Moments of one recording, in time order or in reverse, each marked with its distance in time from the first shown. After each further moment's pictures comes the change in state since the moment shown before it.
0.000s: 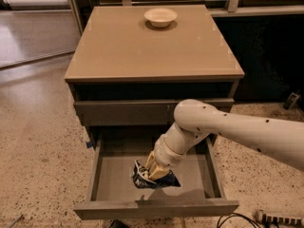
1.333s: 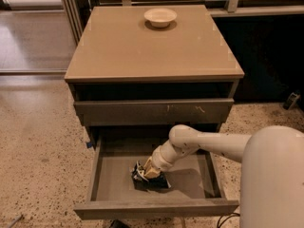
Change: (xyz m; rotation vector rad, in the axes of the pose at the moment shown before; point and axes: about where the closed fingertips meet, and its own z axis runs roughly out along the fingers) arm 0.098 -0.118 0.143 0.098 -0.098 0.185
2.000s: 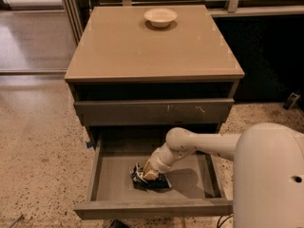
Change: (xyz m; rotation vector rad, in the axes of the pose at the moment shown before) arm 0.013 -0.003 0.015 0.011 0.037 0.037
